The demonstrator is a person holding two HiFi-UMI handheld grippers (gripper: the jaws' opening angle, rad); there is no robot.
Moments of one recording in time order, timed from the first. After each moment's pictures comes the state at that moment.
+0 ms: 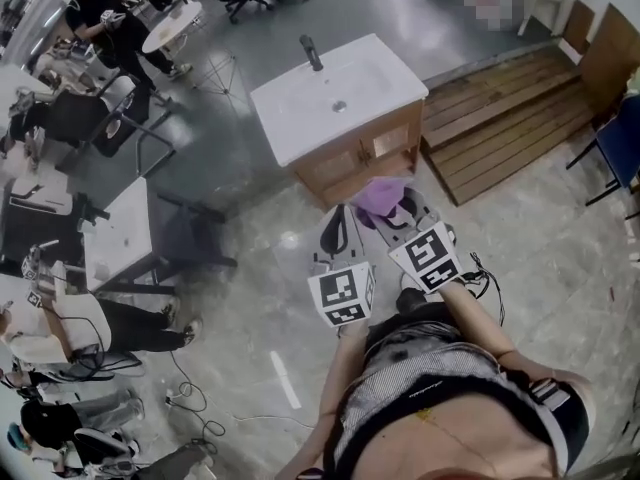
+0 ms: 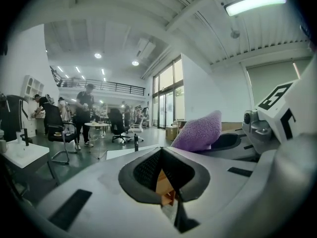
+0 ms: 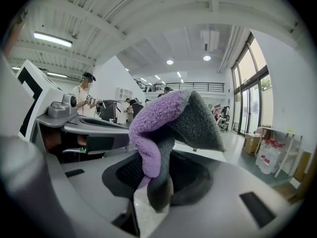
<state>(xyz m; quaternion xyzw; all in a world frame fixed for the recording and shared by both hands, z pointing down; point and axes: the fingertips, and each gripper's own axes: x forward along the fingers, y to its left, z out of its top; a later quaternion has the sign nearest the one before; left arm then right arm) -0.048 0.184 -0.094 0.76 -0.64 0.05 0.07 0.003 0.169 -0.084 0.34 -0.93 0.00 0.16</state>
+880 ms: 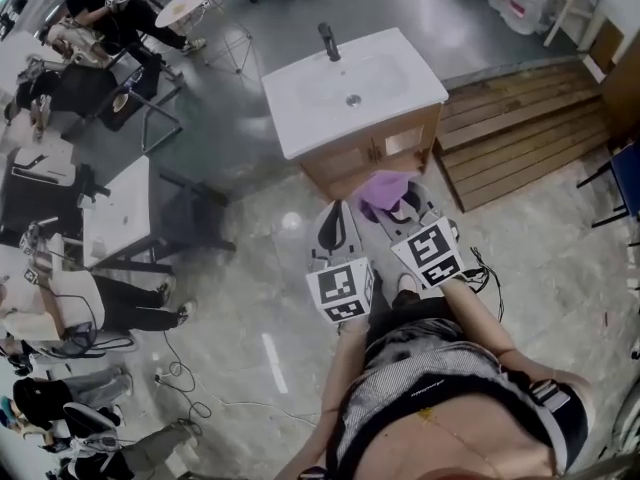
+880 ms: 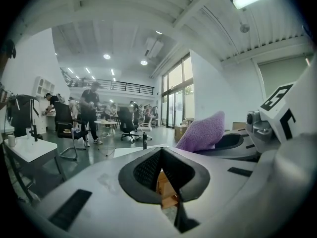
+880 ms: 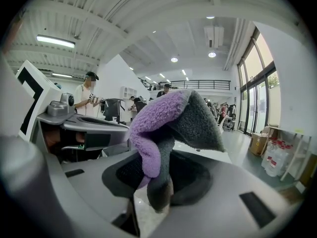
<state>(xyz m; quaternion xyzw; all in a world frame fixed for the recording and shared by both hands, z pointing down) -0.067 0.145 -0.082 0.72 -0.69 0.05 0.08 -0.007 0.121 -0.071 0.31 -0.93 0.00 0.17</state>
